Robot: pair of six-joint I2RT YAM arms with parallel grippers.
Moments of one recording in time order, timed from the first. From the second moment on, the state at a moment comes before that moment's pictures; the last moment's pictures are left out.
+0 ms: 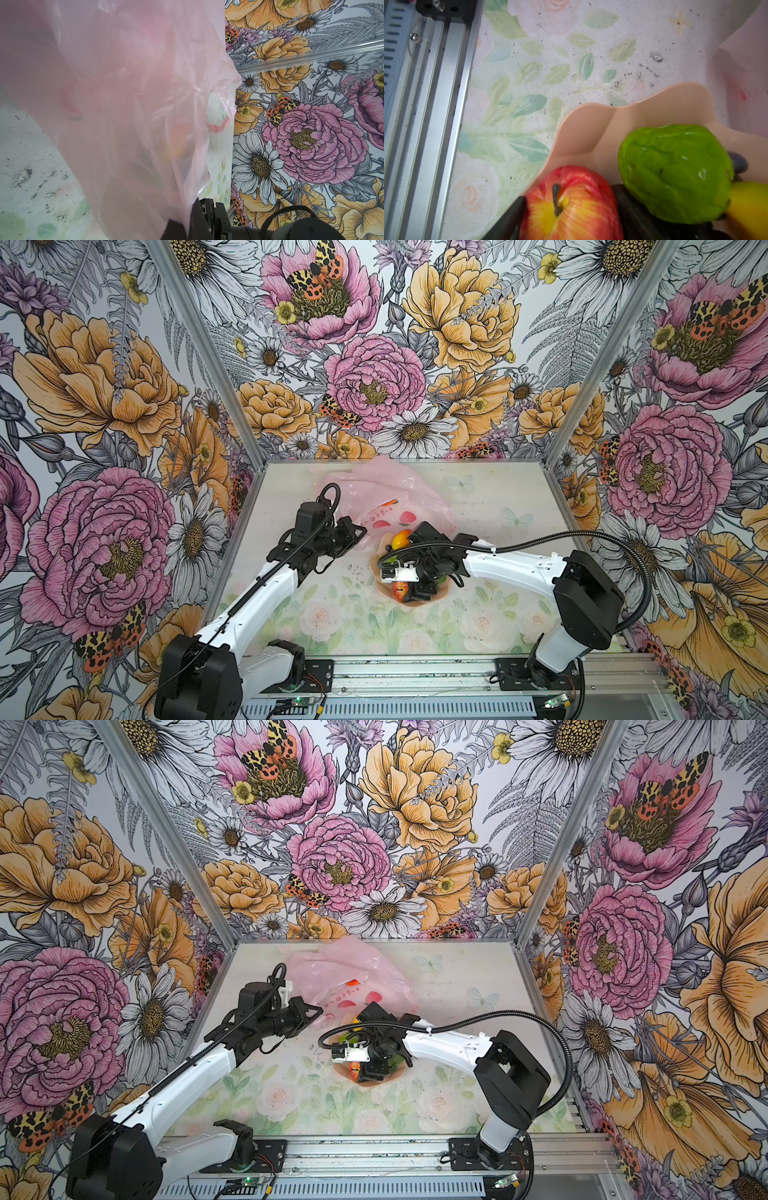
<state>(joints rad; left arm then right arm) -0.30 1.14 0.76 -0.22 0.44 -0.95 0.86 1.65 1.10 -0.59 -0.41 -0.73</state>
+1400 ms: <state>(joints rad) -0.30 1.10 0.76 -0.22 0.47 -0.97 0.61 1.82 1.18 0.22 -0.40 0.41</state>
